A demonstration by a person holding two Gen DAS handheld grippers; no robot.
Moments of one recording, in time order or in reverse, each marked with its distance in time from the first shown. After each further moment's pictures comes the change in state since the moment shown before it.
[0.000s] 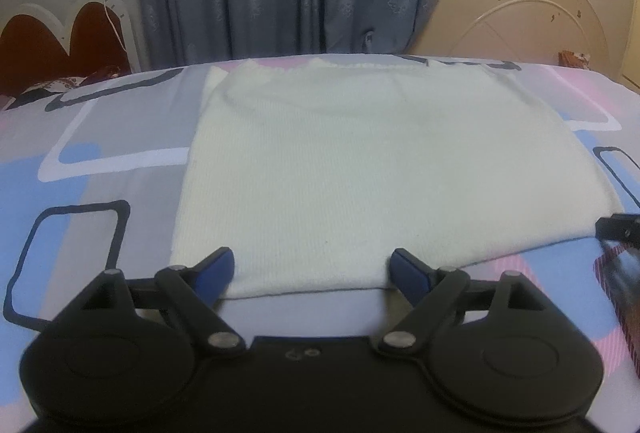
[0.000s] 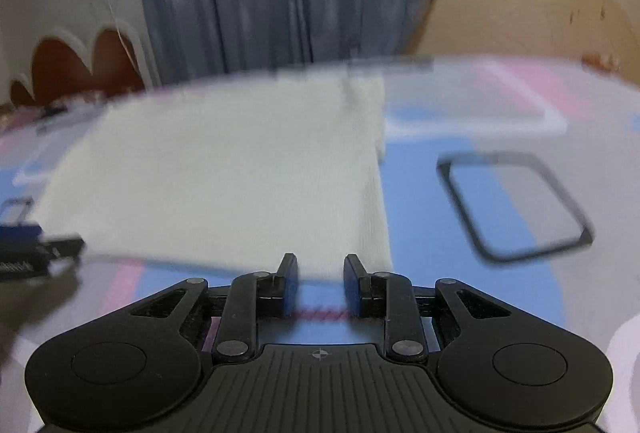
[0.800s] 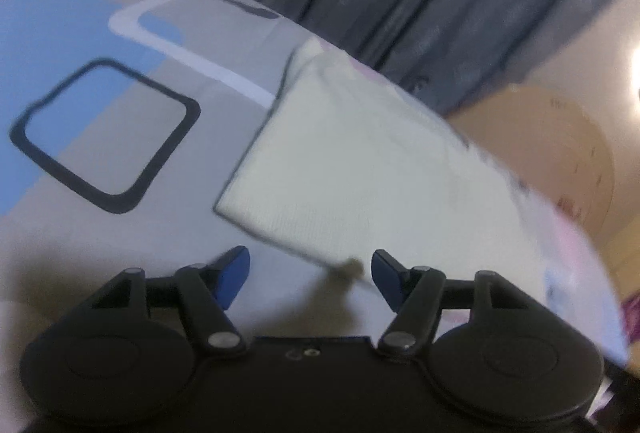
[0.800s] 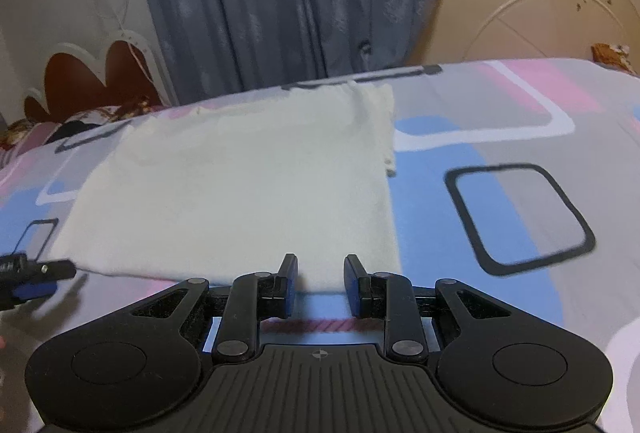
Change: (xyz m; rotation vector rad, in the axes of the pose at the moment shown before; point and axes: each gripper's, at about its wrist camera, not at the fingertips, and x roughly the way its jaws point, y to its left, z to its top) left arm -0.020 0.072 -0.022 -0.617 0.015 -0.154; right arm -0.015 -0.003 0.015 0.026 -0.046 0.080
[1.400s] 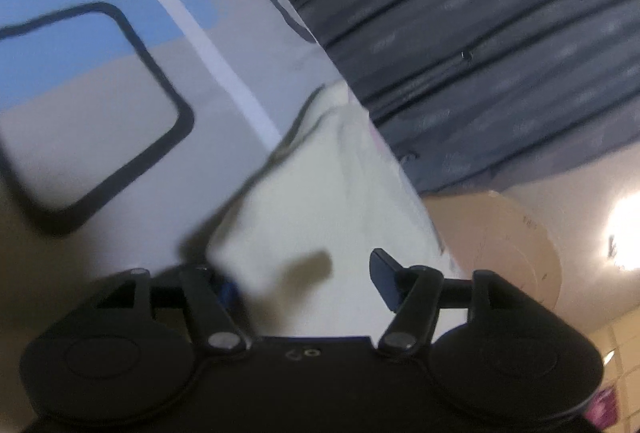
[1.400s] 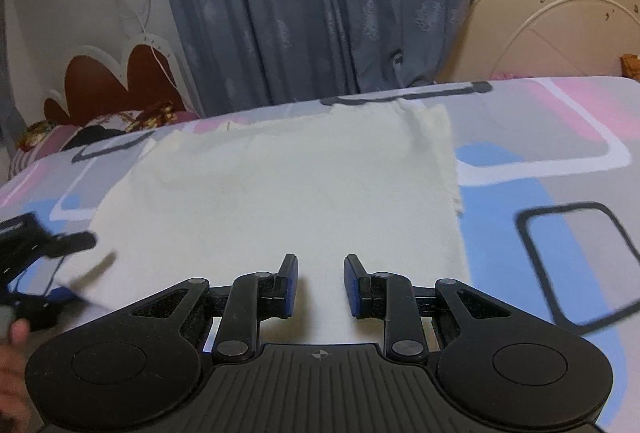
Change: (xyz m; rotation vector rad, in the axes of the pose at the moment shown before) left arm 0.045 0.027 0.029 -0.374 -0.094 -0.160; right arm 0.048 0.026 0.026 -0.016 -0.029 0.070
